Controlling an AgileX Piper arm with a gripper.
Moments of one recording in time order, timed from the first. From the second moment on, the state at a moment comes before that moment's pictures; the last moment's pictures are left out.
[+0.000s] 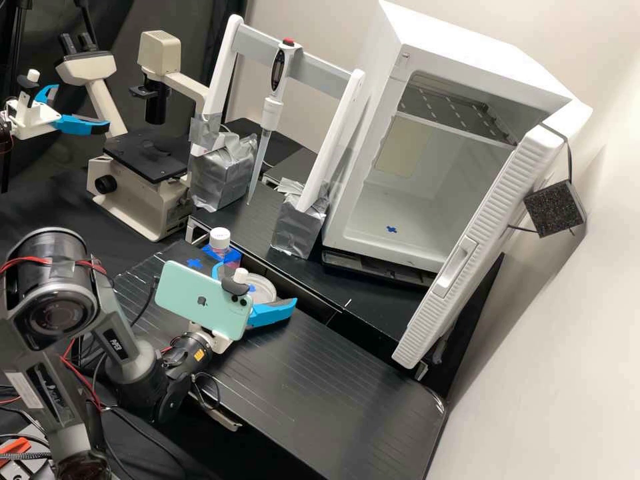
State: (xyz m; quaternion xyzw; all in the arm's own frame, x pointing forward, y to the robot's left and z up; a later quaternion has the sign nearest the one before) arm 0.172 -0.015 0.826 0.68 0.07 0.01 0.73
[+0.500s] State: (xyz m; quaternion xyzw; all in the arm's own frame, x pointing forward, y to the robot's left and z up) arm 0.170 -0.013 0.826 0.68 0.09 0.01 0.73
